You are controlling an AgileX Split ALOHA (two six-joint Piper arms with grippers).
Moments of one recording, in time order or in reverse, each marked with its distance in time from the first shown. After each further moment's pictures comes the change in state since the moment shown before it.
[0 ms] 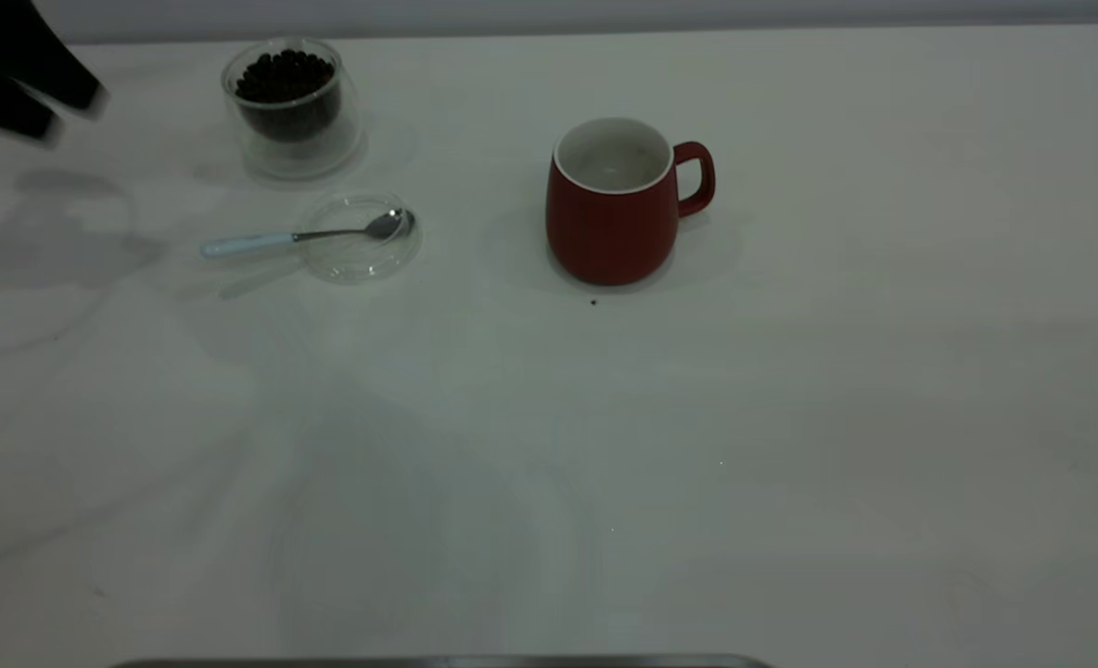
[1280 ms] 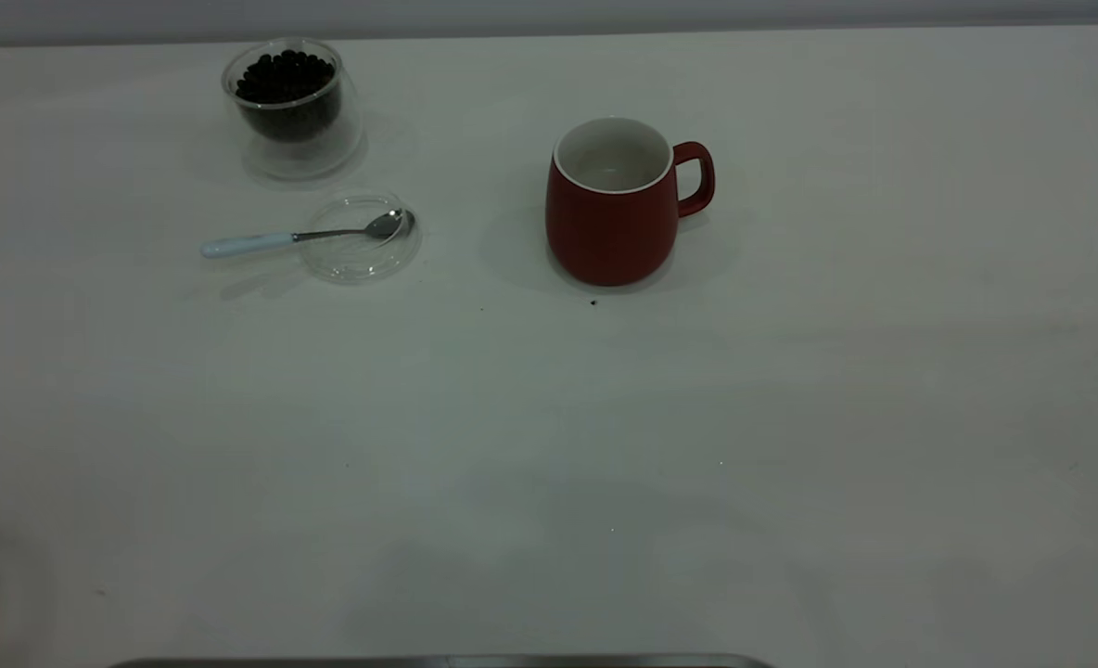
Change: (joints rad) left arm -0.124 -1.341 0.652 0.441 0.224 -0.540; right arm 0.000 0.000 0.000 0.000 0.000 0.000
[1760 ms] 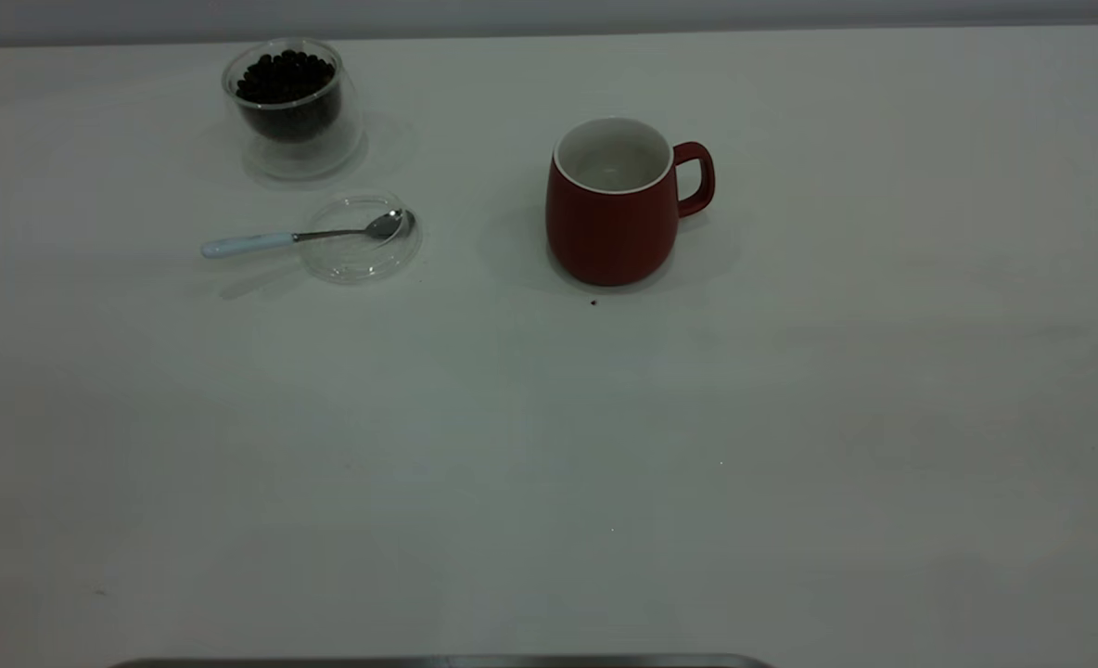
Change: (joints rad) left arm -0.105 -0.426 0.391 0.077 -0.005 -0.054; right arm 0.000 0.000 0.000 0.000 0.000 0.000
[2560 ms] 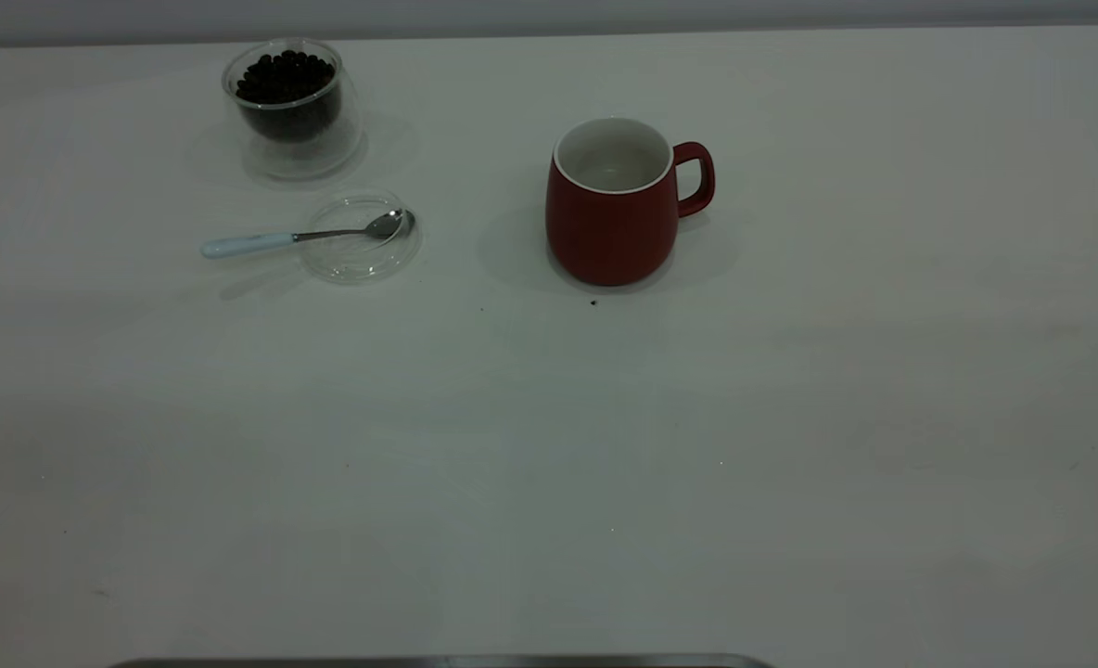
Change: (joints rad) left arm 0.000 -0.123 0.081 0.079 -0.040 -0.177; right arm 0.000 0.000 0.000 0.000 0.000 0.000
